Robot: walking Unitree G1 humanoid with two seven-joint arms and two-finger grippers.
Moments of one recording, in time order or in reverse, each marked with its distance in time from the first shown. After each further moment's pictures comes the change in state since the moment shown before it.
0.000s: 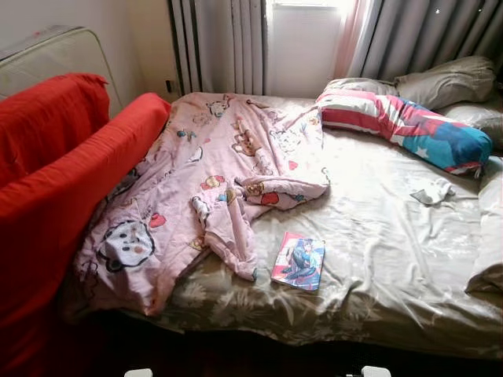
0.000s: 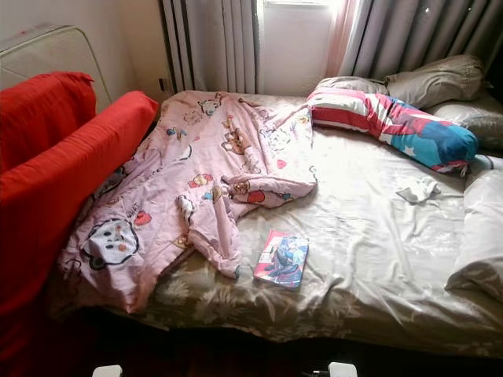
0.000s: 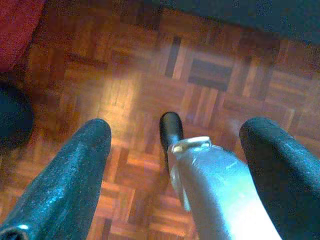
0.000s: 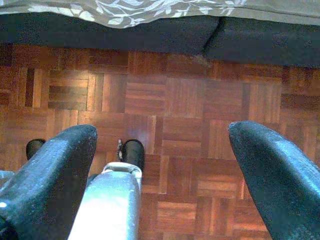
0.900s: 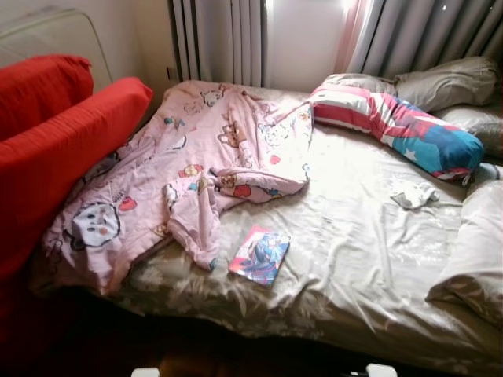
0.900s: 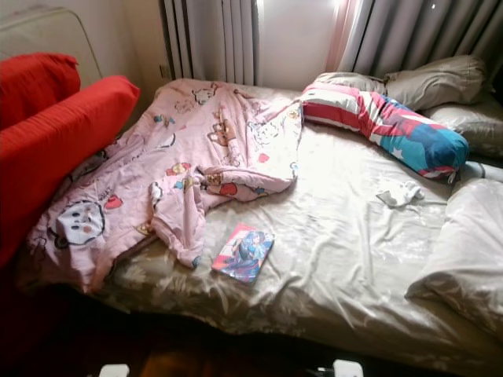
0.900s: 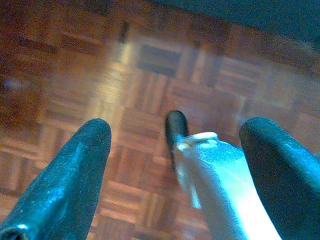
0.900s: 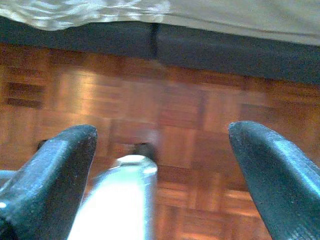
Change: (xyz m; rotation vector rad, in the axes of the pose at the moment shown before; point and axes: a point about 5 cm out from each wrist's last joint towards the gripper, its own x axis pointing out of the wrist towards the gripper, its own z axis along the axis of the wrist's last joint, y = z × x) left arm 0.000 0.003 0.006 0.050 -0.022 -0.012; right arm 0.001 0.012 -0.001 0.019 -0.009 0.019
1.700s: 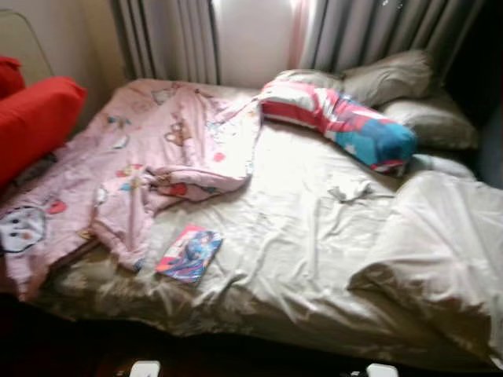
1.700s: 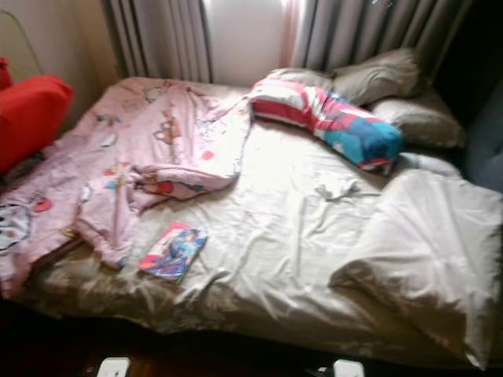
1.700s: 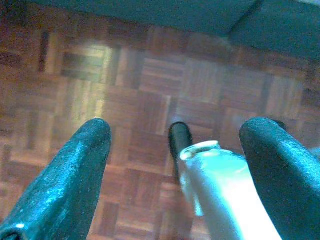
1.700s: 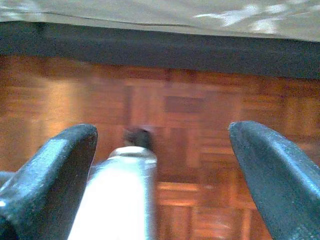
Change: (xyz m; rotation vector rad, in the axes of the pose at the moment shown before) left arm 0.000 -0.002 0.003 0.011 -0.013 -0.010; right arm 0.000 -0.001 -0.001 0.002 0.002 -0.010
